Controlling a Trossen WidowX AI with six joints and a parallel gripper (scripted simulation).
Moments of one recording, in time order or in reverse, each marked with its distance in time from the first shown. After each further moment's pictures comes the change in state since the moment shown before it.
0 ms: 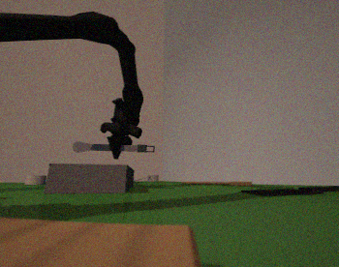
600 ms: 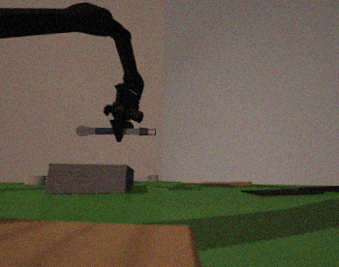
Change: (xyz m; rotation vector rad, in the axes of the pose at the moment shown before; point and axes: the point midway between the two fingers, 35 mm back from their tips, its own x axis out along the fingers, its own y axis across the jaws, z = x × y) arm -0.060 -0.004 0.002 -0.009 -0.012 0.021
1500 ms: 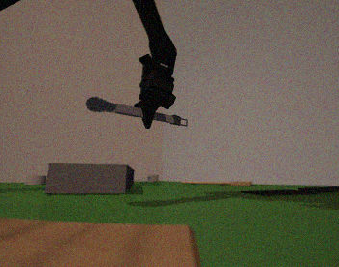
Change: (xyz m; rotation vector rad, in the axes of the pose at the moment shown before) arm -0.009 -0.127 0.118 -0.414 0.010 0.035
